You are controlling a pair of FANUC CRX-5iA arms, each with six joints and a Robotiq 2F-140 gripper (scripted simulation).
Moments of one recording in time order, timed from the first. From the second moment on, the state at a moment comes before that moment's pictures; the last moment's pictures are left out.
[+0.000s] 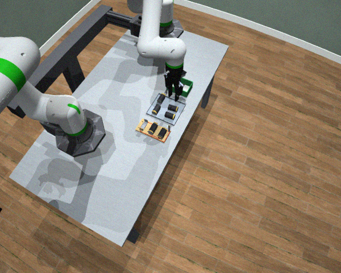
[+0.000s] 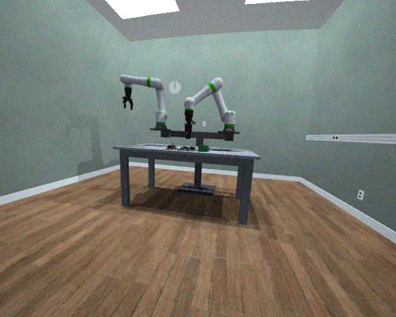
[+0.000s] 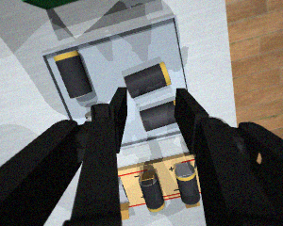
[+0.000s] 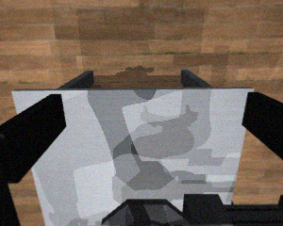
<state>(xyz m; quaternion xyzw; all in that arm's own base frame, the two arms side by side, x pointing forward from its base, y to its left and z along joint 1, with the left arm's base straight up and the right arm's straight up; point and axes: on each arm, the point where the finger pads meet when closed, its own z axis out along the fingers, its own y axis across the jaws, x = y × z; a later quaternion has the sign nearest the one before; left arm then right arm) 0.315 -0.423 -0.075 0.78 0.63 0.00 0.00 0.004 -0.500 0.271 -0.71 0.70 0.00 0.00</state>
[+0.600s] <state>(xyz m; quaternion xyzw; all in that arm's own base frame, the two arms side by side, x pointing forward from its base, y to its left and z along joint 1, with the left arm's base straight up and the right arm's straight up) 0.315 -0.423 -0.074 0.95 0.31 0.02 0.00 0.004 -0.500 0.271 -0.71 0.70 0.00 0.00</state>
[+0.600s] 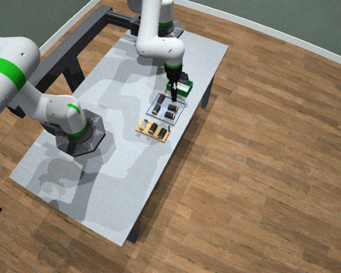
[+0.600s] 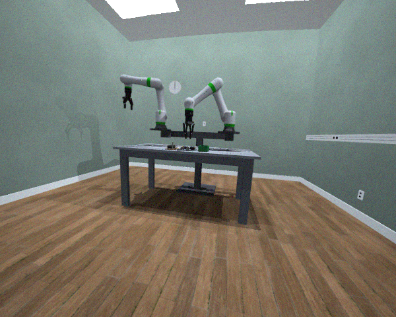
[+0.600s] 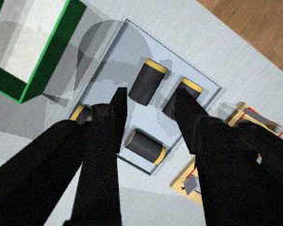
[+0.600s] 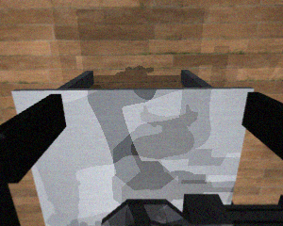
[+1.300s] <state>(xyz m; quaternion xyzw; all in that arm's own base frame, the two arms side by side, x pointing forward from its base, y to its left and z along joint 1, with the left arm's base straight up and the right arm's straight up) 0.315 -0.423 -0.075 1.00 0.08 0.00 0.00 0.004 -0.500 0.271 -0.71 0.70 0.00 0.00</state>
